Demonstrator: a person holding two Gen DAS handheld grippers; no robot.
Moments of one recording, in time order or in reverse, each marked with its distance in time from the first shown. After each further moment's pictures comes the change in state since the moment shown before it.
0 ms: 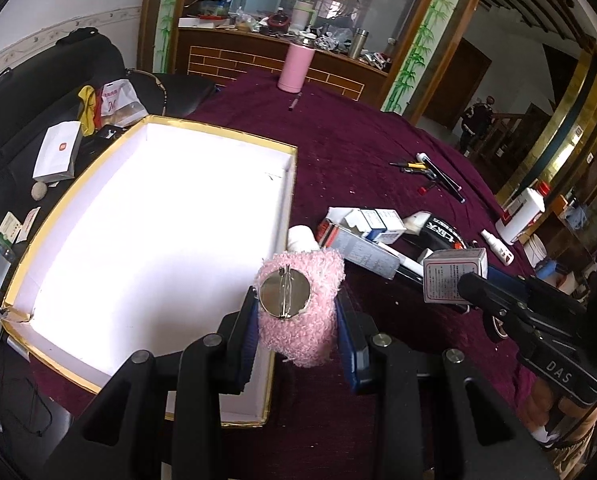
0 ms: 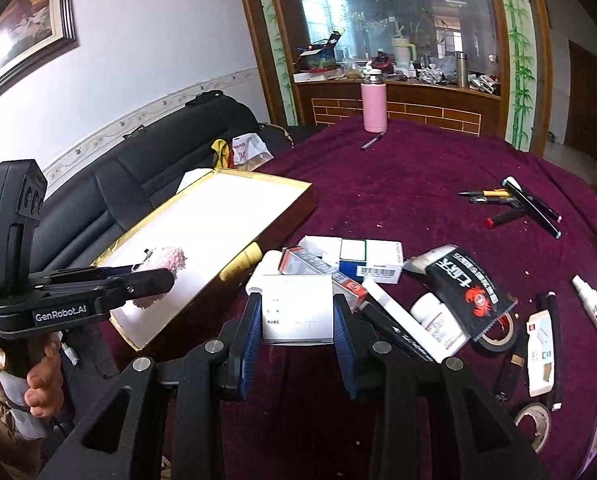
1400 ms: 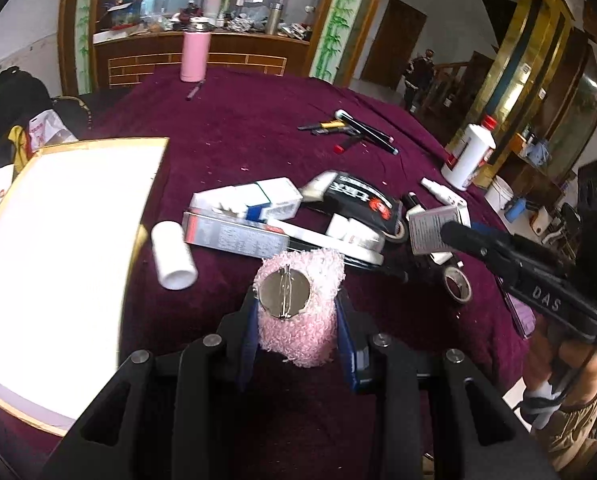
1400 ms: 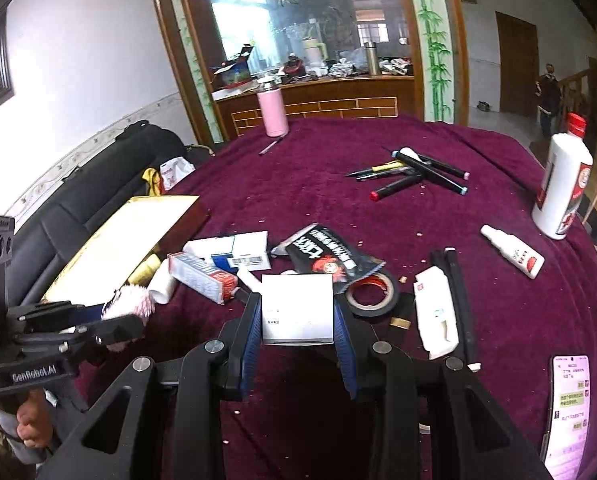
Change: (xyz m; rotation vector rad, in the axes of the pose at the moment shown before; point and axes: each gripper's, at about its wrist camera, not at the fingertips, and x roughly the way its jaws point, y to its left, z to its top) left arm 0.036 -0.099 -0.011 0.210 0.067 -0.129; right arm -0.046 -0.093 -0.026 0.181 -0.033 -0.182
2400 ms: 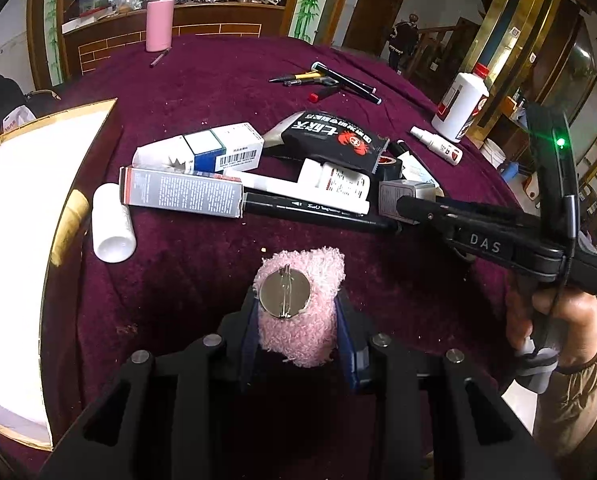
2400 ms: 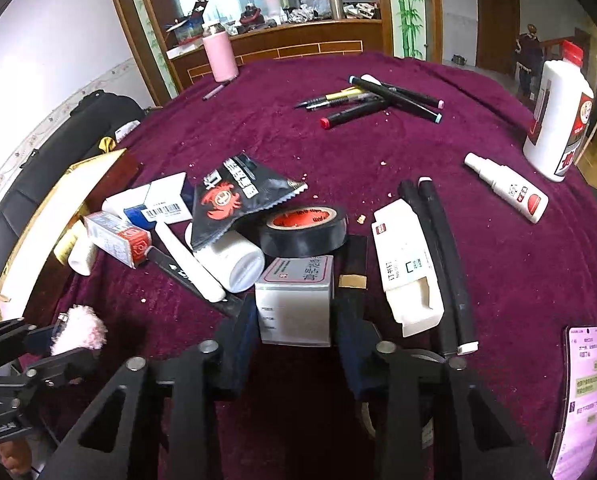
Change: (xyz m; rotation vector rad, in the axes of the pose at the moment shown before) left arm 0.051 -0.028 -0.021 0.073 0.120 -0.035; right arm 0.062 -0.054 -0.024 0.085 0.182 -0.112
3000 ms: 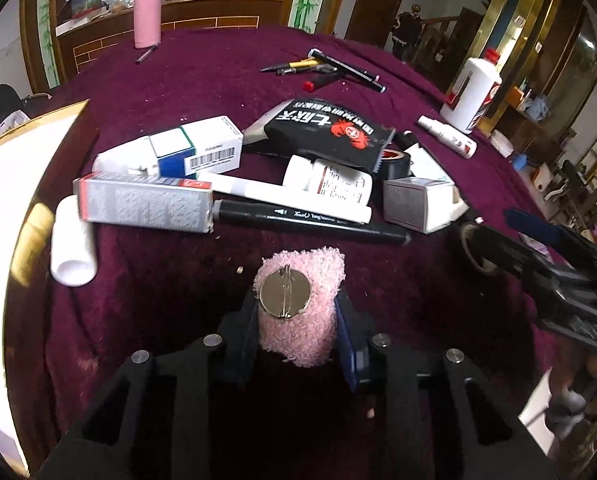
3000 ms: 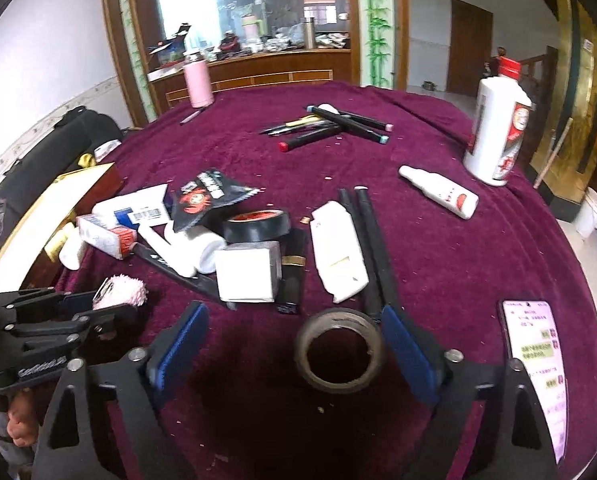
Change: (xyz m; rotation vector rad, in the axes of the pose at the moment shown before) left arm 0.033 -0.014 0.009 0.013 0.021 0.022; right arm -0.045 -0.010 -0.025 -0.009 -0.105 -0.083
